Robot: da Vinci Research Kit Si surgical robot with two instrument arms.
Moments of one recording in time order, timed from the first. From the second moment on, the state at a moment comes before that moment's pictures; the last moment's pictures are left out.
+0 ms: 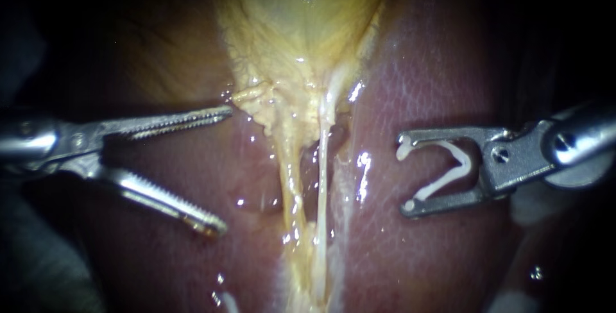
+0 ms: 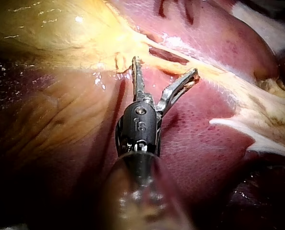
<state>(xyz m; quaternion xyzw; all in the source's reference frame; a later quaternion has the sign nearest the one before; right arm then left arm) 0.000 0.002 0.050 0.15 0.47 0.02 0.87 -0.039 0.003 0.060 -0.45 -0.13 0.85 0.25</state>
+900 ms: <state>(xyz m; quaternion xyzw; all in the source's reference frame) 0.000 0.002 0.050 0.15 0.47 0.02 0.87 -0.040 0.010 0.064 -0.44 -0.14 0.85 0.27</state>
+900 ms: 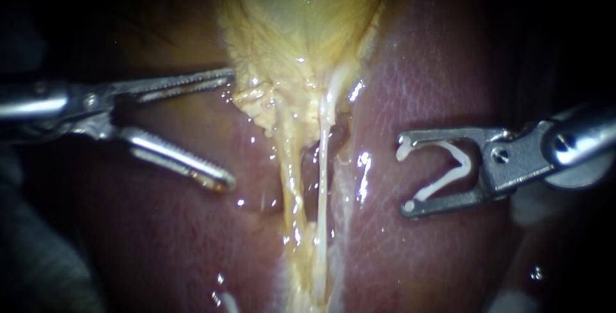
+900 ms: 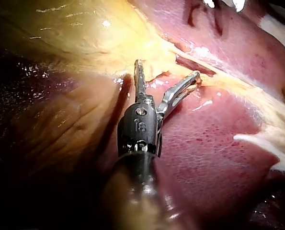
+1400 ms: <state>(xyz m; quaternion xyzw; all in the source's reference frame) 0.000 0.002 0.050 0.15 0.47 0.02 0.87 -0.041 0.010 0.069 -0.40 -0.14 0.87 0.26</state>
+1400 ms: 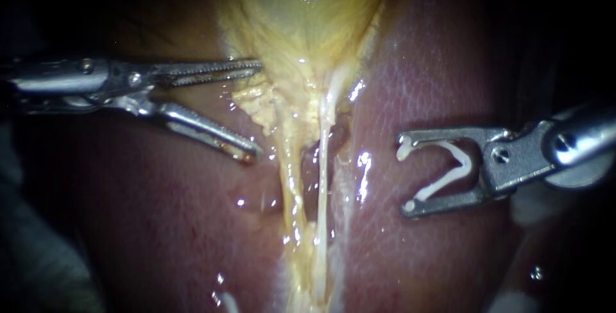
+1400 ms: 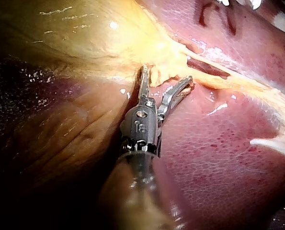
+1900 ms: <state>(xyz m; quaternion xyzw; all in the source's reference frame) 0.000 0.002 0.050 0.15 0.47 0.02 0.87 -0.041 0.012 0.069 -0.40 -0.15 0.86 0.27</state>
